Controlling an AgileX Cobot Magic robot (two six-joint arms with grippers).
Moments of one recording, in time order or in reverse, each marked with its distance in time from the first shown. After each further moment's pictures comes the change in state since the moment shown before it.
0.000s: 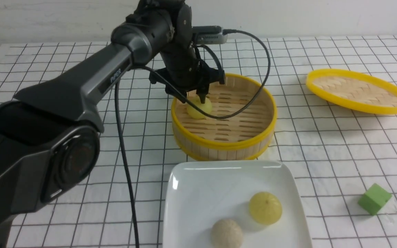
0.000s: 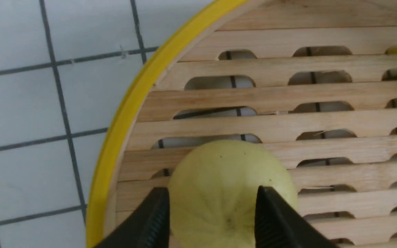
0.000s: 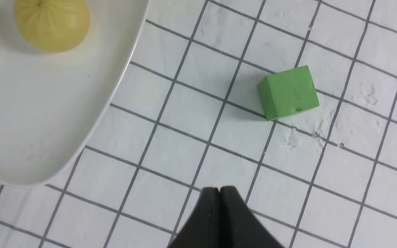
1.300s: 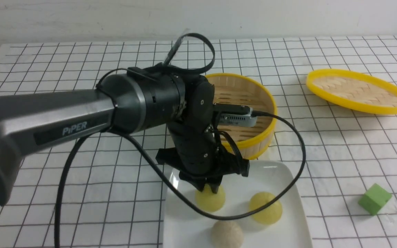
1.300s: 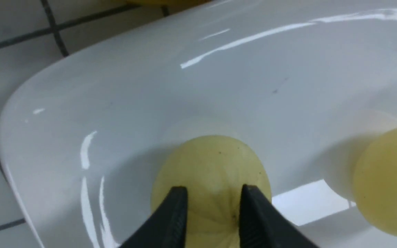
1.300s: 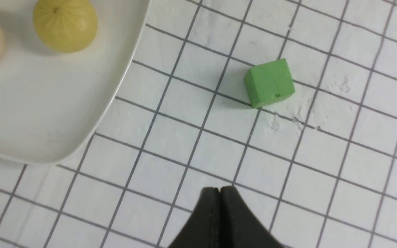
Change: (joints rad) right arm 0.000 -0.188 -0.079 0.008 0.202 -0.003; left arm -0.244 -0.494 0.890 -0.069 -0.233 -0.071
